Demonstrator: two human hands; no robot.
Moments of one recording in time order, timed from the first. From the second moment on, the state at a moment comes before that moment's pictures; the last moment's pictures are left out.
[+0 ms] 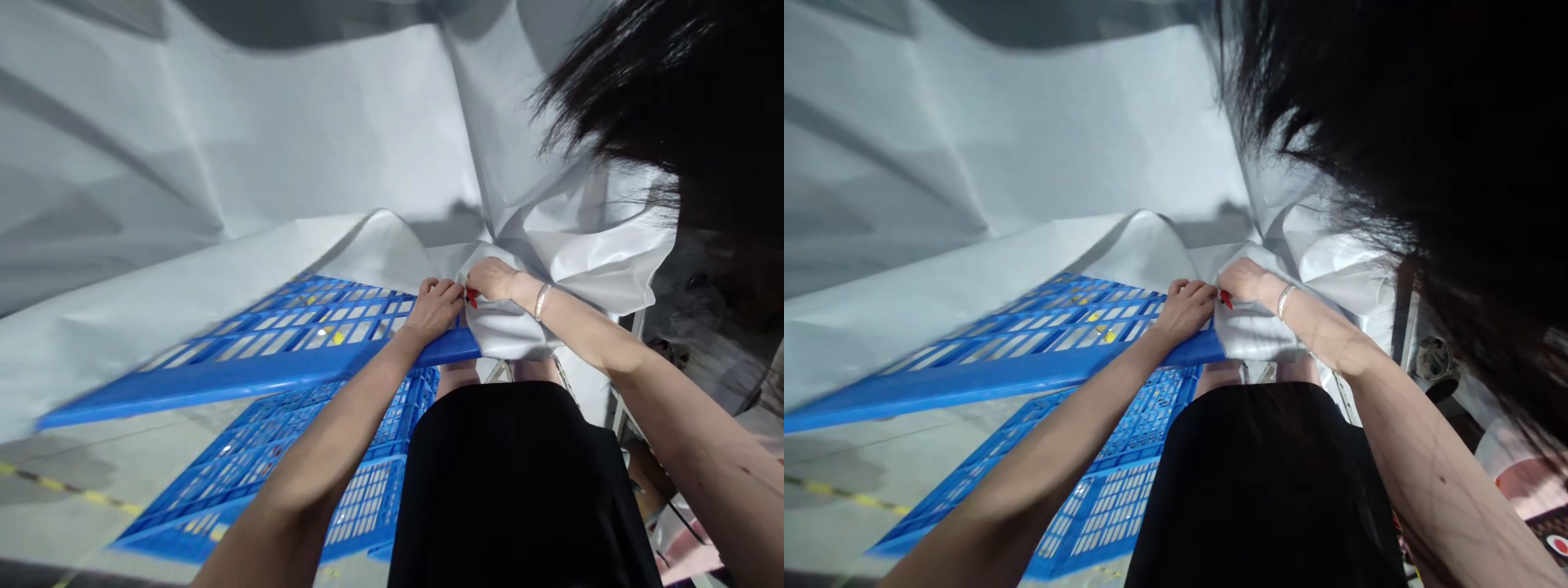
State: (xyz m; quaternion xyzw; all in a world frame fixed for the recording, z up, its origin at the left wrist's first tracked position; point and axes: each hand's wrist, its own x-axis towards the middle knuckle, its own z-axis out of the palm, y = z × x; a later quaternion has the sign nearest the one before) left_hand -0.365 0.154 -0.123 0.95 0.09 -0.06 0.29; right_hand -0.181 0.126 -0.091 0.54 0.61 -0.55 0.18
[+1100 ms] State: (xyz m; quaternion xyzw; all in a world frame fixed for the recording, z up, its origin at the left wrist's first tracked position) left_hand -0.370 0.157 -0.127 0.93 0.13 -0.09 0.33; right_hand -0.165 0.109 -0.076 0.58 0.60 -0.54 0.14
